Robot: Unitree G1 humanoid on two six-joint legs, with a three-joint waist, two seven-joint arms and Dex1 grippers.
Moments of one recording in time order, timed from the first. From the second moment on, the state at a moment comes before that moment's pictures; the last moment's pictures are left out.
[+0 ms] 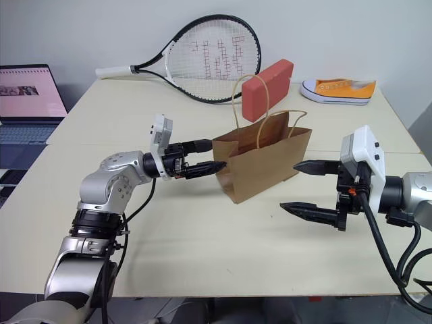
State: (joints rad) left arm -0.72 0.46 -0.01 0.25 -0.49 0.45 -1.19; right arm -0.29 -1.05 -0.36 -0.64 1.03 0.92 0.87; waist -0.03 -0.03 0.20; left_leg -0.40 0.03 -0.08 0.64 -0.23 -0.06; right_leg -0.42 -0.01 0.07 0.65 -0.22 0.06
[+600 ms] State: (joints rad) left arm -0.60 0.31 -0.05 0.11 -0.36 0.34 -0.90; right arm -0.26 -1.02 -0.33 -0.64 0.96 0.83 0.85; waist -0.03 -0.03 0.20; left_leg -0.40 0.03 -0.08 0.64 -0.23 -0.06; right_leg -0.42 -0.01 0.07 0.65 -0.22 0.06
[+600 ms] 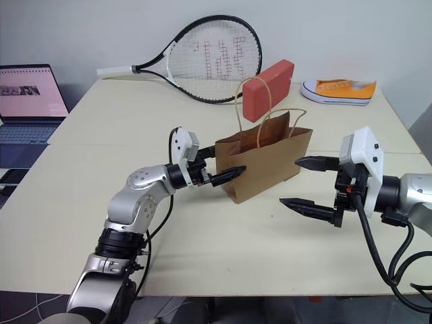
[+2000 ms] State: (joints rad) left arm -0.84 0.40 -0.12 0.49 -0.41 0.27 -1.44; right arm 0.19 -1.06 -0.94 -0.85 1.13 0.95 0.83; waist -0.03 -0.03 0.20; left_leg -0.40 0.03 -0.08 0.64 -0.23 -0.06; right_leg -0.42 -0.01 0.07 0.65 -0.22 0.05
